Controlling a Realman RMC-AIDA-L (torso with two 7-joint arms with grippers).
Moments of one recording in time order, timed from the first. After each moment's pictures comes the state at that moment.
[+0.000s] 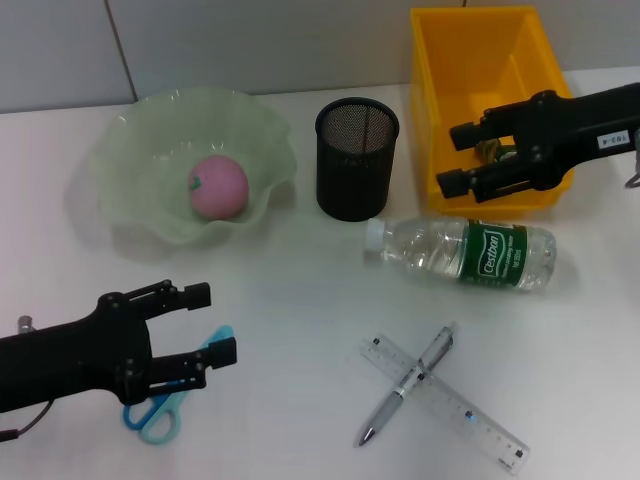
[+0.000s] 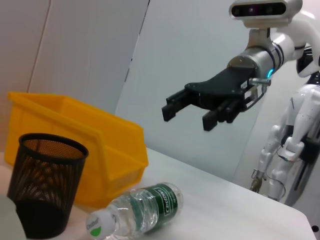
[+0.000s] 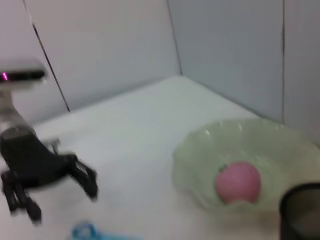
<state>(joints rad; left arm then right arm) -0.34 -2.03 1.01 0.61 1.65 1.66 -1.31 0.65 1.98 -0.75 -1.08 -2.15 -1.76 1.83</state>
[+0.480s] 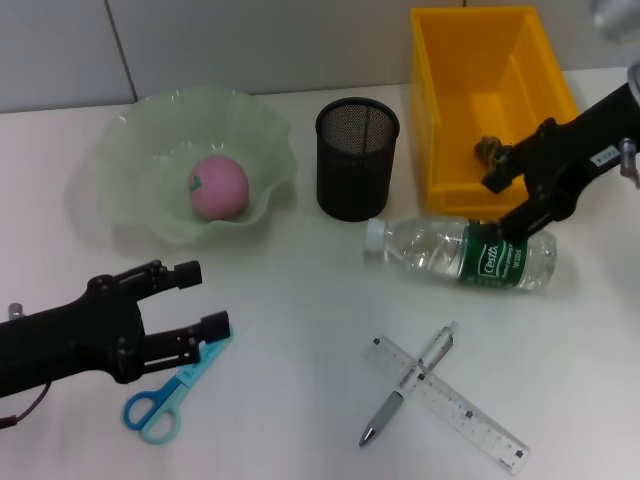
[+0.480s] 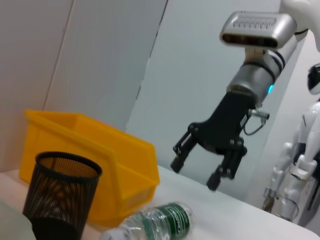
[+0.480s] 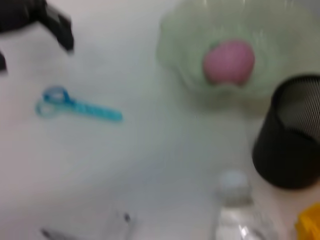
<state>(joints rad) -0.34 -2.04 0.95 0.61 1.65 1.67 -1.31 0.80 1.98 -0.87 -1.13 -2.53 -1.80 1.88</state>
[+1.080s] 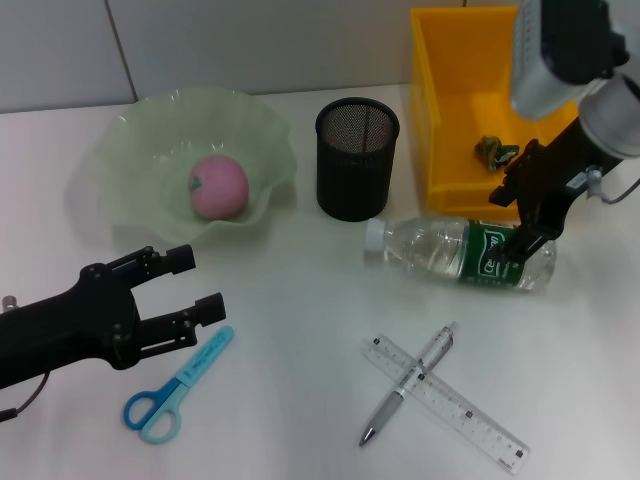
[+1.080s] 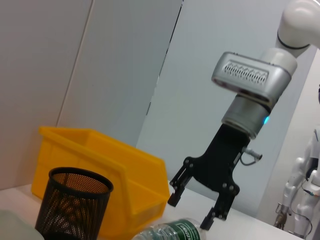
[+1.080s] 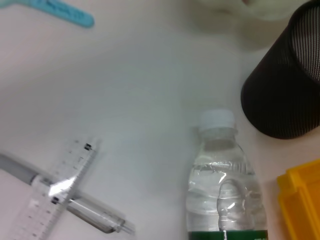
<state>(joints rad) -0.34 -2.06 0.90 0.61 1.65 1.67 -1.30 0.83 2.03 -1.07 -1.10 -2.74 -1.64 1.87</state>
